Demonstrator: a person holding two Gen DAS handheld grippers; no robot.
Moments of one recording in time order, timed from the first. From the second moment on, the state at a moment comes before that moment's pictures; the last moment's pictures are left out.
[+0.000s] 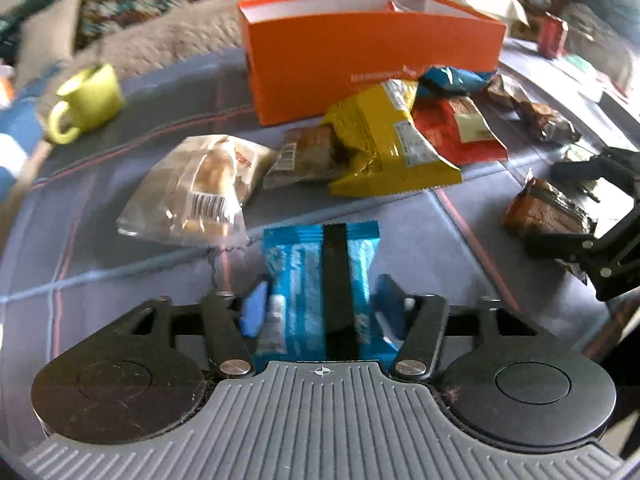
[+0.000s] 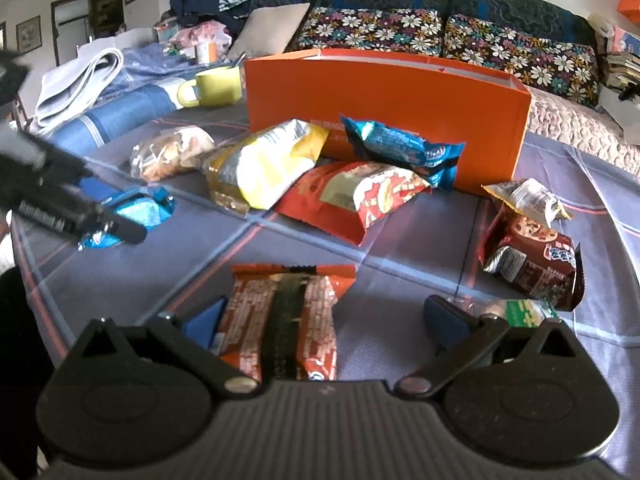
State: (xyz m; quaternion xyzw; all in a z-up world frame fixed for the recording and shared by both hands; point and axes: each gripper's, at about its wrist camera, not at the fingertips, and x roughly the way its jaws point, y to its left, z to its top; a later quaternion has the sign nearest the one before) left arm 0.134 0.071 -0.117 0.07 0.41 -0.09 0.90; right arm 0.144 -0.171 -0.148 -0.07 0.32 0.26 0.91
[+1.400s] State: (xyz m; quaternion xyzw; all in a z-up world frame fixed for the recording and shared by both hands) left arm 0.311 0.058 -0.001 -0.05 0.29 -0.10 0.95; right arm 0.331 -0.180 -0.033 -0.05 0.21 0.20 0.95
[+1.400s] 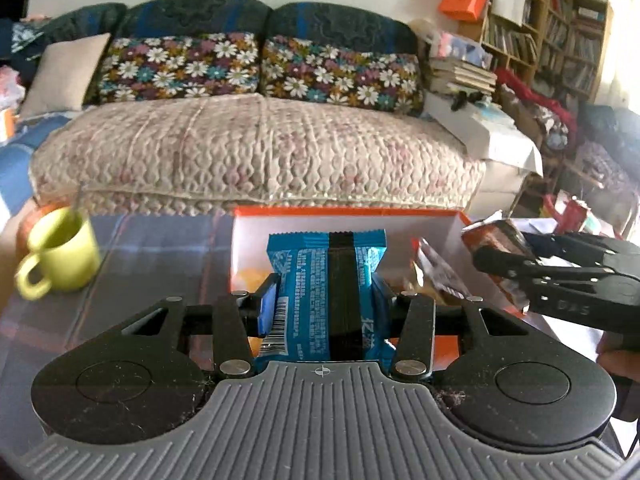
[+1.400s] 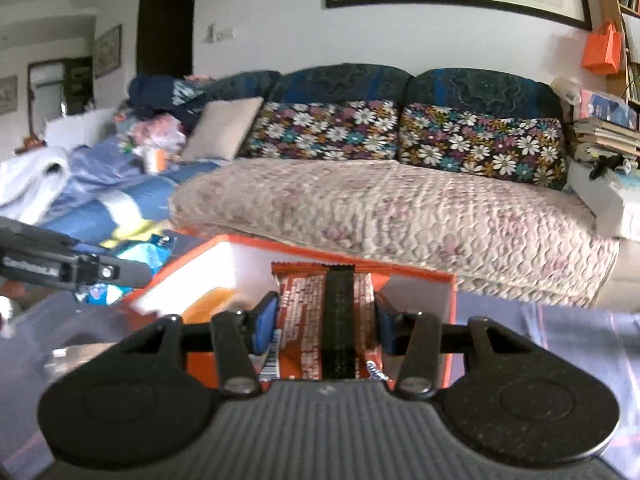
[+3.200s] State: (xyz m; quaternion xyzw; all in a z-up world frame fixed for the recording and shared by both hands) left arm 0.108 0.012 -0.095 0.04 0.37 -0.05 0.93; right arm 0.161 -0.276 -0.121 0.04 0.32 0.15 0.93
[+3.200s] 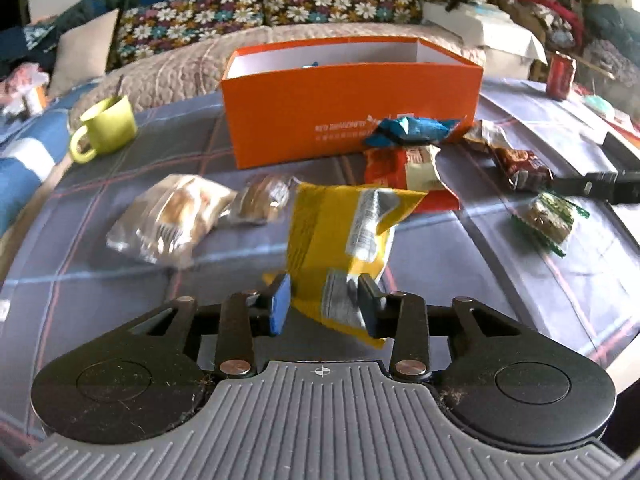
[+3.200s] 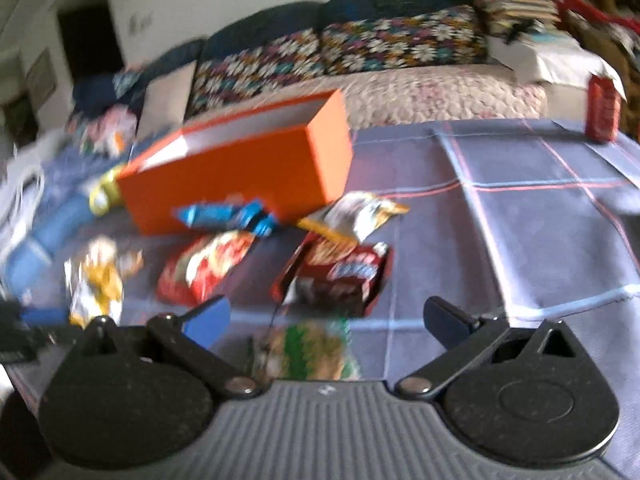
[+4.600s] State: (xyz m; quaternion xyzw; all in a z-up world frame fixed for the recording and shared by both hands) left arm 0.105 0.038 -0.110 -0.05 0.40 -0.06 0.91; right arm 0.193 -0.227 -0.142 0.06 0.34 0.02 0.94
